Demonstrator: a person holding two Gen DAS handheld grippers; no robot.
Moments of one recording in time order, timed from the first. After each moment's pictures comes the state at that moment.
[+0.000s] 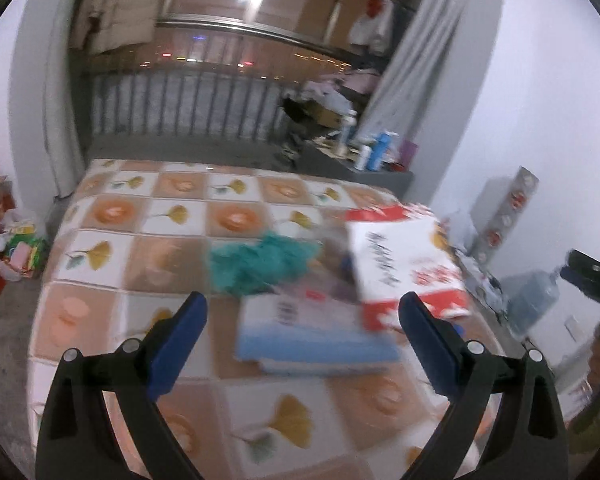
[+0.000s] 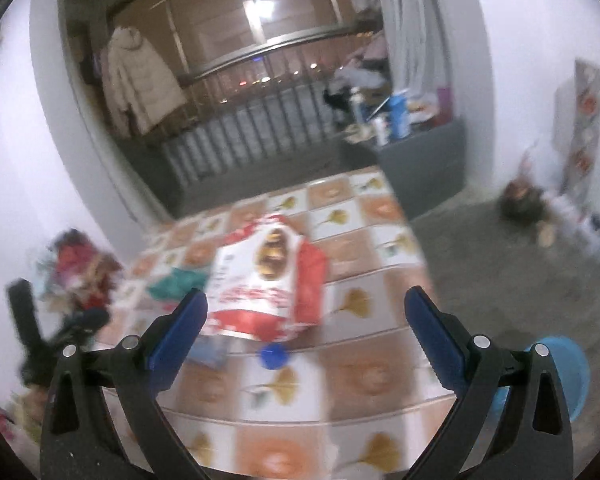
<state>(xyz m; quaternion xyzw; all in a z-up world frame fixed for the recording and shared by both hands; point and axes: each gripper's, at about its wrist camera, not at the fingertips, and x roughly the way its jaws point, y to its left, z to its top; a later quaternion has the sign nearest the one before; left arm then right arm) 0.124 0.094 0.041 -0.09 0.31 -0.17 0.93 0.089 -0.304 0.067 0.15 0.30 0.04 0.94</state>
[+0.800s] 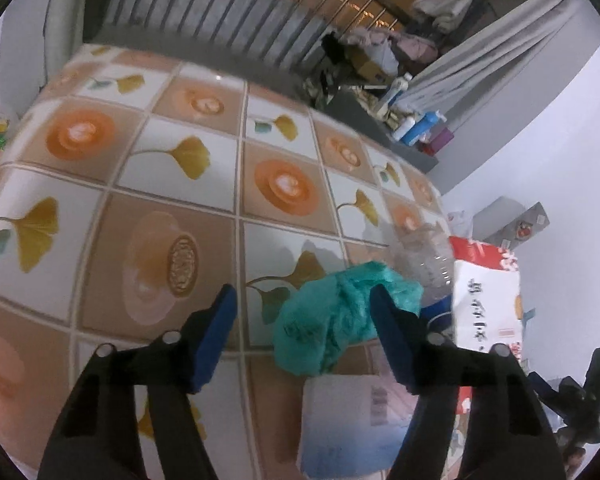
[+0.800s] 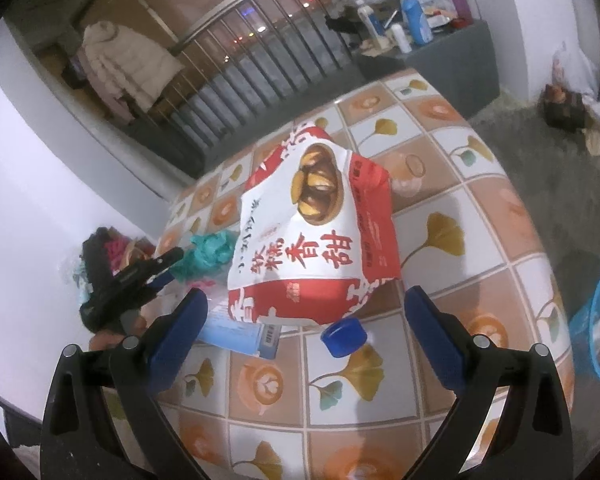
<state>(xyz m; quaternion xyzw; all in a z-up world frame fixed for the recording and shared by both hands) 0.275 0.131 -0.032 -0.20 0.45 -0.18 0.85 0.139 -0.259 0.021 0.24 0.41 0.08 0.88</state>
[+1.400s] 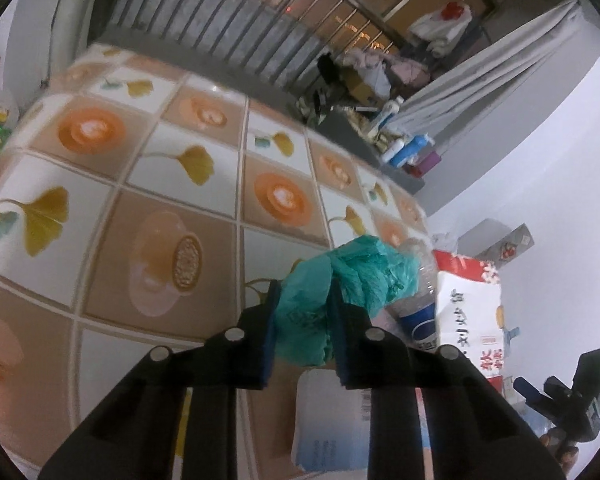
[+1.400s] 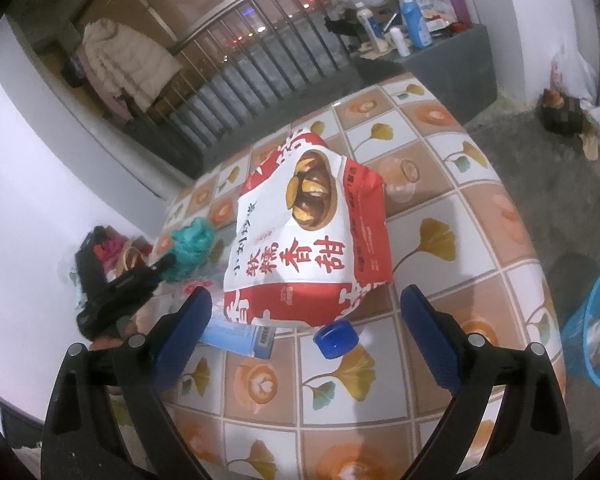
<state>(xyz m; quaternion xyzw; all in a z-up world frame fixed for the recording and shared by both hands) 0.252 0.150 -0.024 -0.25 0.40 -0.19 0.86 0.141 -0.264 0.027 0.23 0.41 0.08 0.88</state>
